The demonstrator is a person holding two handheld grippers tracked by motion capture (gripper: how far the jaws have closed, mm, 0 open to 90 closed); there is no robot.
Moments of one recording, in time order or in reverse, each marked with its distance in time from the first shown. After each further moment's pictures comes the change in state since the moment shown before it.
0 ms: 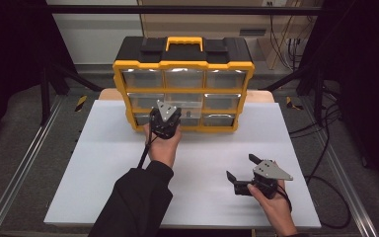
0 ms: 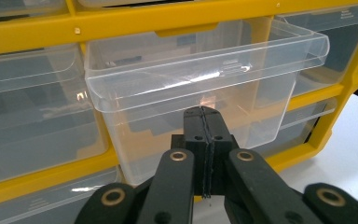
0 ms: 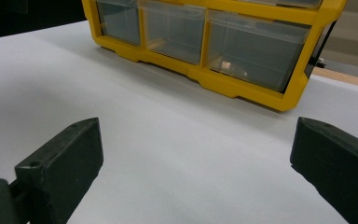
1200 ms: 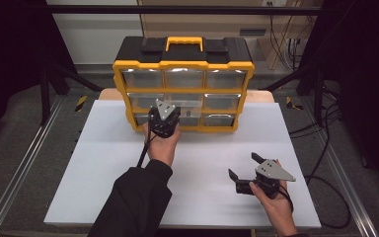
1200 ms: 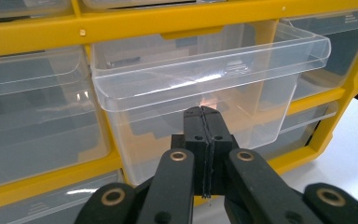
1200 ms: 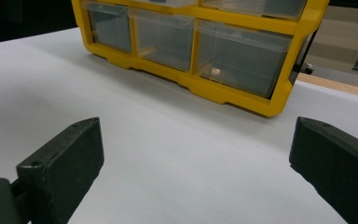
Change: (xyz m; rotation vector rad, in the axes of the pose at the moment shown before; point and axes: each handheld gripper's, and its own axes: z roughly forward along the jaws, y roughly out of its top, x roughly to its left) left arm 0.005 0.001 0.002 -0.006 -0.007 -0.010; right arm -0.003 0.002 -0.004 -0.027 -0.035 0.003
